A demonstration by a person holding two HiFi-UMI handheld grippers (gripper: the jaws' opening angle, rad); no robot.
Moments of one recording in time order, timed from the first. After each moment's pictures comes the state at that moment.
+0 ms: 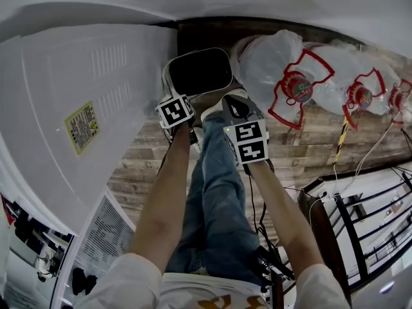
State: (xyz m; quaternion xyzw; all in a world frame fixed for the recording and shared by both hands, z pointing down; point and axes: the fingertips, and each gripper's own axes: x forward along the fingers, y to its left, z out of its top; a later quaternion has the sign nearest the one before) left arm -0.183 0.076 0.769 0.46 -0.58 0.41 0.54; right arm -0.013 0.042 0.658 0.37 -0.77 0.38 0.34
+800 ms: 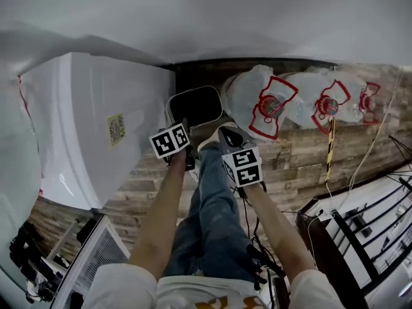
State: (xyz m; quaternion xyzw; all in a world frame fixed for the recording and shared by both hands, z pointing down) left arm -0.128 0.024 0.660 0.59 -0.52 0.26 0.56; right arm -0.001 0.048 0.578 0.40 -0.78 0.37 0.30
